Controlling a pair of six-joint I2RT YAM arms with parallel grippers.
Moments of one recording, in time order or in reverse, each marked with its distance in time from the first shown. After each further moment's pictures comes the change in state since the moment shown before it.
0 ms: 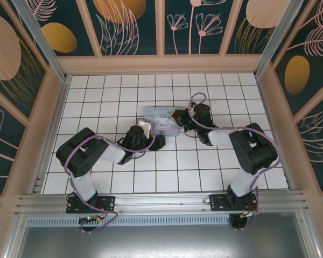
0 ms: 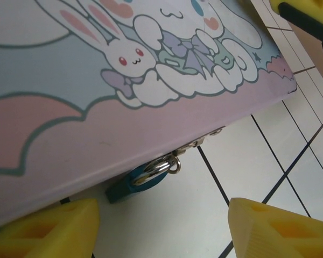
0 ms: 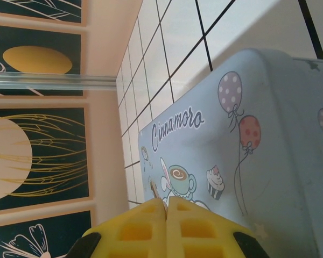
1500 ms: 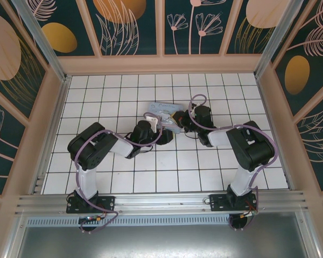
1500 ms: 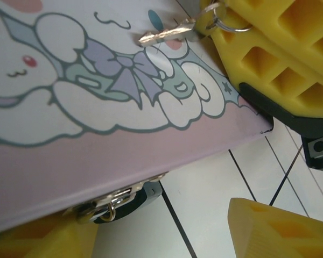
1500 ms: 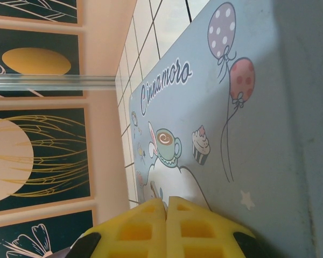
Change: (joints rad) left arm -0.019 0.129 0.153 0.037 0.039 -0.105; right arm -0.015 0.045 -0.025 0.074 -0.025 0.019
